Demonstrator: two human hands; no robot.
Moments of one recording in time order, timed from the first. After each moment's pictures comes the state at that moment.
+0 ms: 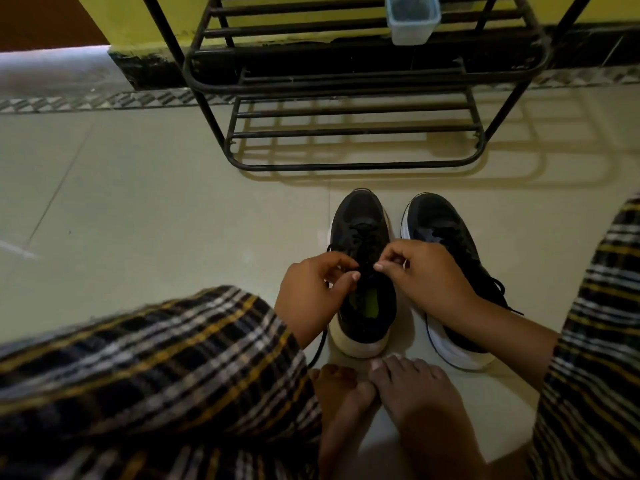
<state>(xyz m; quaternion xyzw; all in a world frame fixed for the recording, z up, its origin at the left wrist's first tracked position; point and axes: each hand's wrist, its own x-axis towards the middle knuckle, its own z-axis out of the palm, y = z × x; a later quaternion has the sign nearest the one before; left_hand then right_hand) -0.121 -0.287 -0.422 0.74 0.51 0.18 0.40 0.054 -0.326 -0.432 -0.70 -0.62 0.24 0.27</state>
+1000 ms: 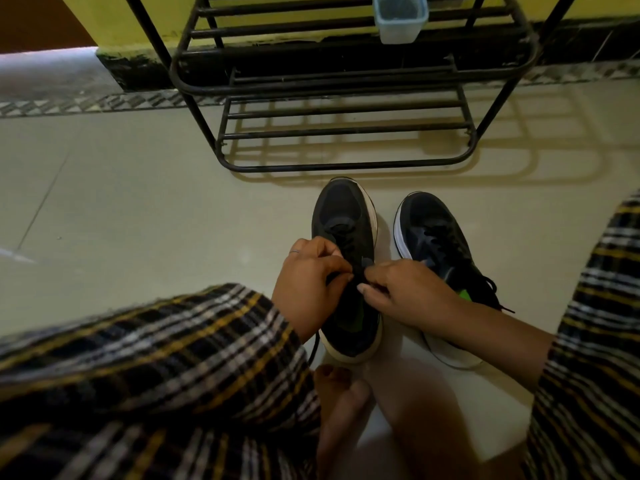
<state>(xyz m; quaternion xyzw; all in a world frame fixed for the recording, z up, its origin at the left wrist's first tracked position) -0.115 -0.279 -0.425 0.85 0.45 0.18 0.23 0.050 -0.329 -0.431 -0.61 -0.75 0.23 0.11</state>
